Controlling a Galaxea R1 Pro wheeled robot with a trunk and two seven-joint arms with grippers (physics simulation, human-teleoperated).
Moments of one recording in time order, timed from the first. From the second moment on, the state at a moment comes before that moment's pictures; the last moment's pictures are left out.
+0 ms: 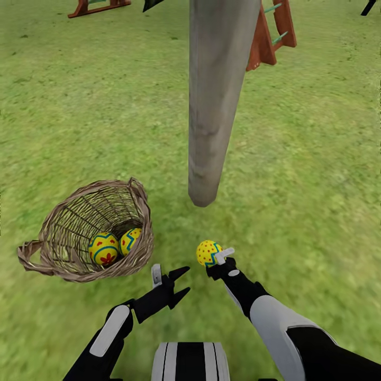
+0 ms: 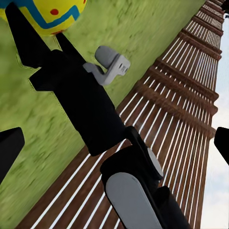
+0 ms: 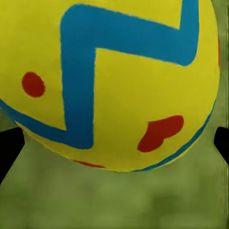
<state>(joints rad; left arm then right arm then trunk) -0.39 -0.06 -0.13 -1.02 1.35 0.78 -0.31 -0.90 0.17 -0.02 -0.23 0.41 0.05 -0.01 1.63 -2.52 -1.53</state>
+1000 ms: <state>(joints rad) -0.38 -0.07 -0.13 -1.02 1.35 0.78 -0.30 -0.88 0.17 -0.02 -0.41 0.41 0.04 -0.01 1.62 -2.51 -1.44</state>
